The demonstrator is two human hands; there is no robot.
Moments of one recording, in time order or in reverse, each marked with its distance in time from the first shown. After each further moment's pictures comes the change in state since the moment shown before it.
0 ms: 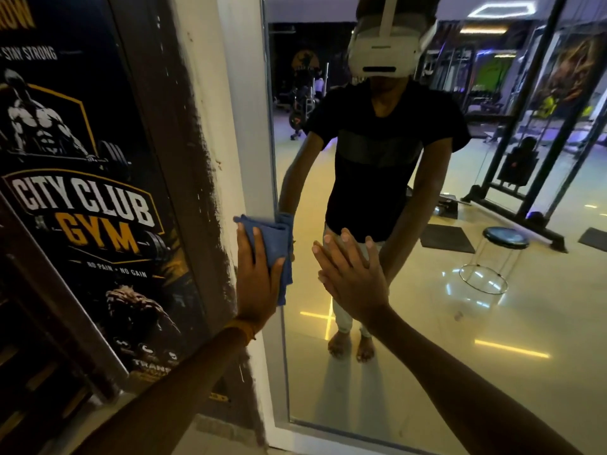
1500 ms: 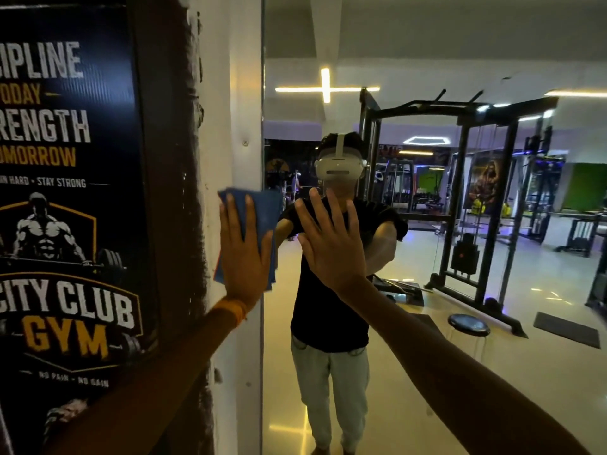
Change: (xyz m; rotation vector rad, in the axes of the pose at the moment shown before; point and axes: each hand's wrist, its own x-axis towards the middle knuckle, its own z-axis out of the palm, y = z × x) left_hand 0.172 0.114 -0.075 -0.072 0.382 0.417; right_hand 0.217 0.121 -0.078 0.001 0.096 0.198
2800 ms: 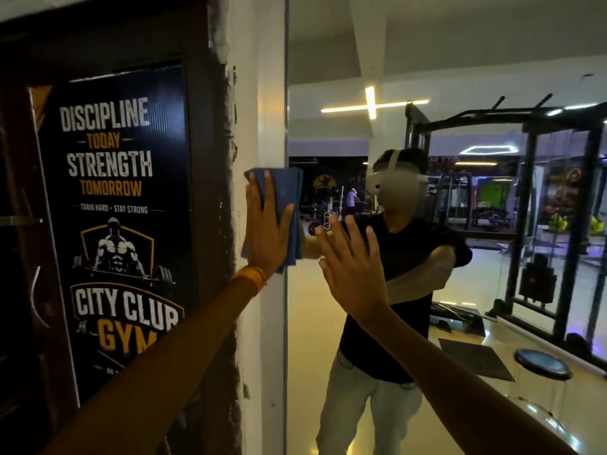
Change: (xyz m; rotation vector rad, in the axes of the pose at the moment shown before) left_hand 0.084 0.031 -0.028 -0.118 -0.016 -0.053; right_hand -0.001 0.003 0.010 0.051 0.035 -0.023
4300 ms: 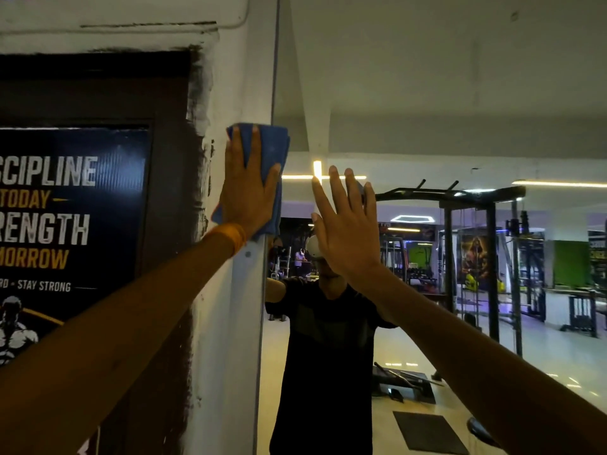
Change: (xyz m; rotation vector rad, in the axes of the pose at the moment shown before) left_hand 0.197 0.050 -0.019 0.074 0.081 0.210; right_hand 0.198 0.078 -0.038 -0.104 0.098 0.150
